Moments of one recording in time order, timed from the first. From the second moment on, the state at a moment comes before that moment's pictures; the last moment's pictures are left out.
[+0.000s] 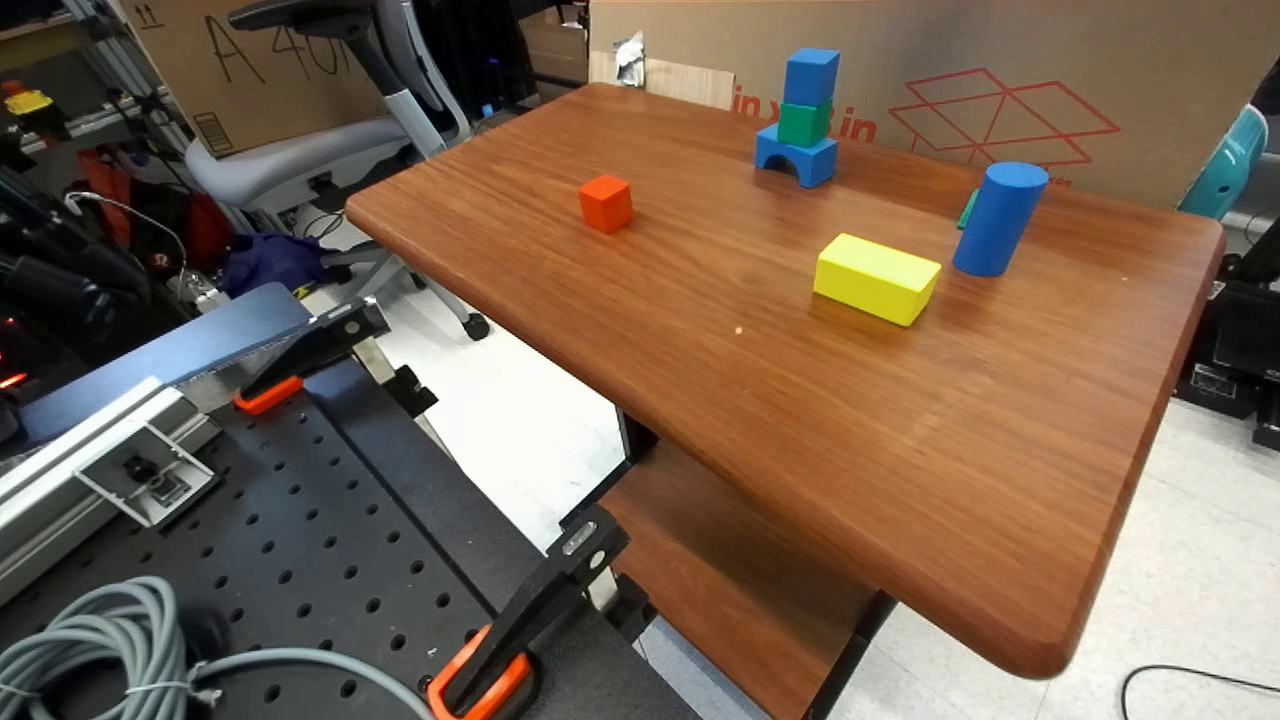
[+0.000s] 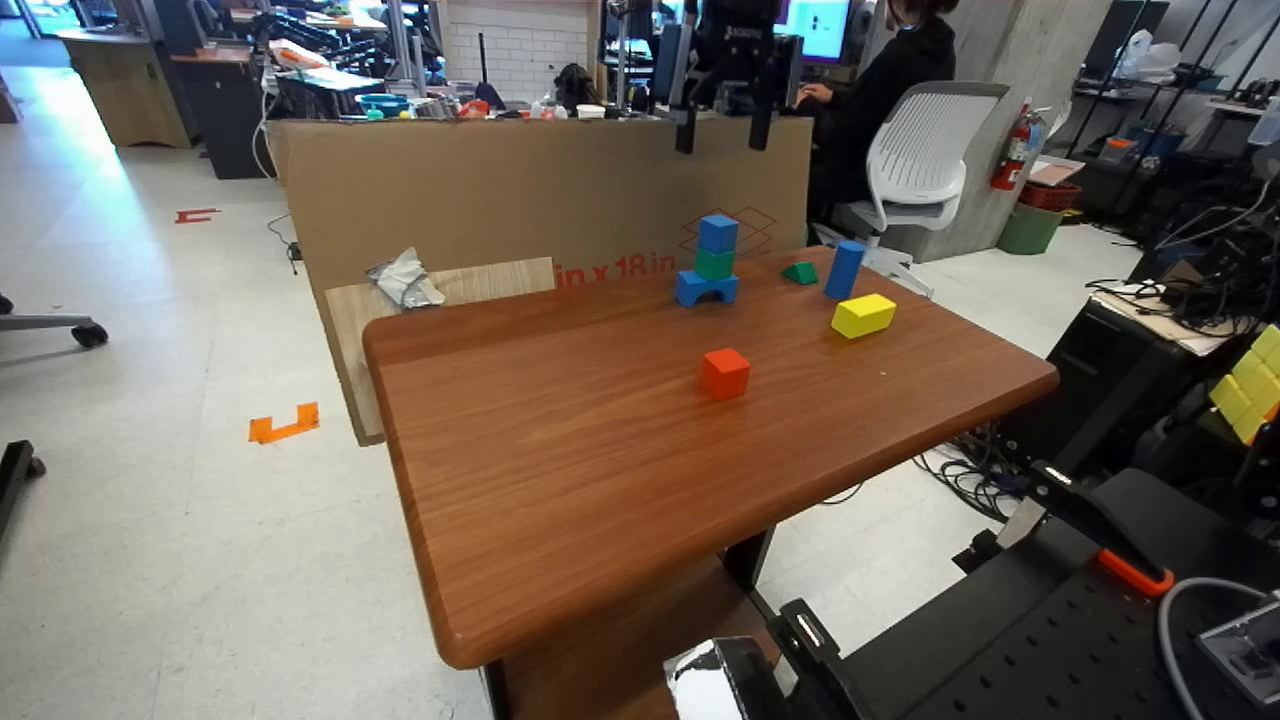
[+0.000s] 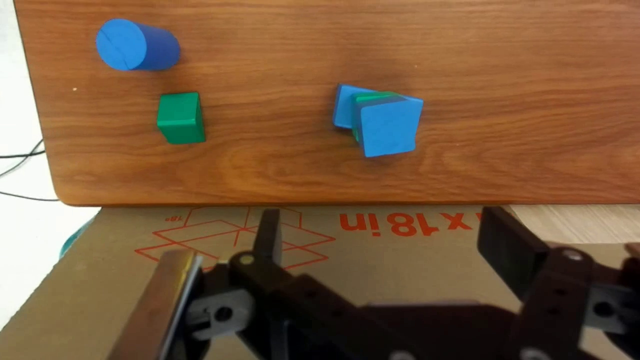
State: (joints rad) arm -0.03 0.70 0.00 -1.35 -0.03 2.02 -0.06
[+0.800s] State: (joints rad) arm -0.03 0.85 0.00 -1.23 -0.03 1.90 -0.01
